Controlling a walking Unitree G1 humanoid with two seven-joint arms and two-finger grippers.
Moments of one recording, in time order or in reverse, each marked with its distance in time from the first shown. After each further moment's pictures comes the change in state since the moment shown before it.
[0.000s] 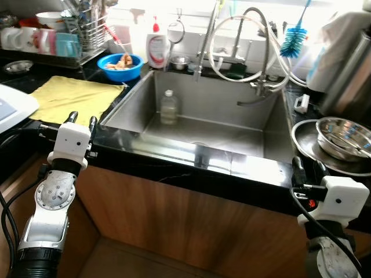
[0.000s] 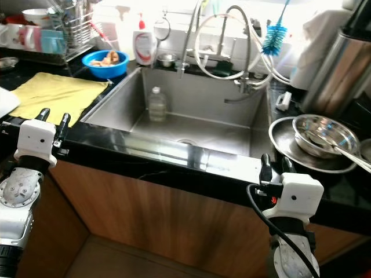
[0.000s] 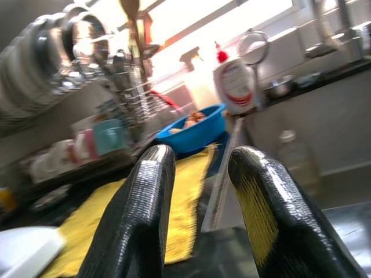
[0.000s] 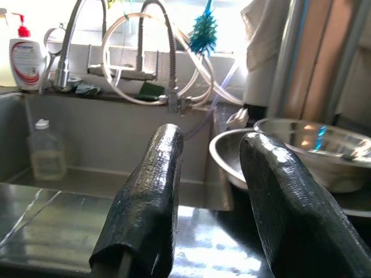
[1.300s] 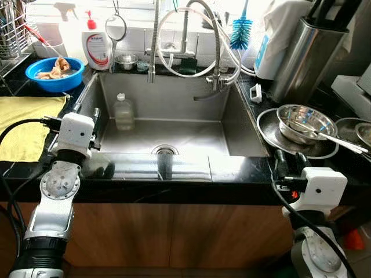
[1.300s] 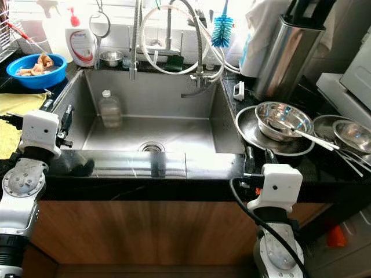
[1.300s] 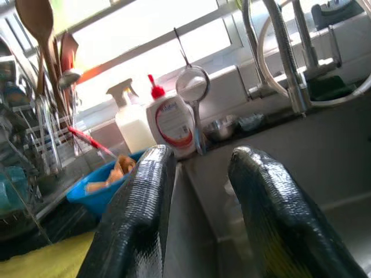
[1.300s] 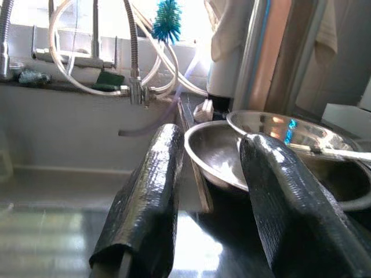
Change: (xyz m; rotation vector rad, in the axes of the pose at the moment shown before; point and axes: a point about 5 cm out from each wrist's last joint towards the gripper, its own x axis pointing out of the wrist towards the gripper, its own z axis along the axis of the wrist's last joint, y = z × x) left arm 0.015 0.000 0.011 -0.020 -0.032 0.015; right arm 0.008 0.017 -0.003 0.011 0.010 0.059
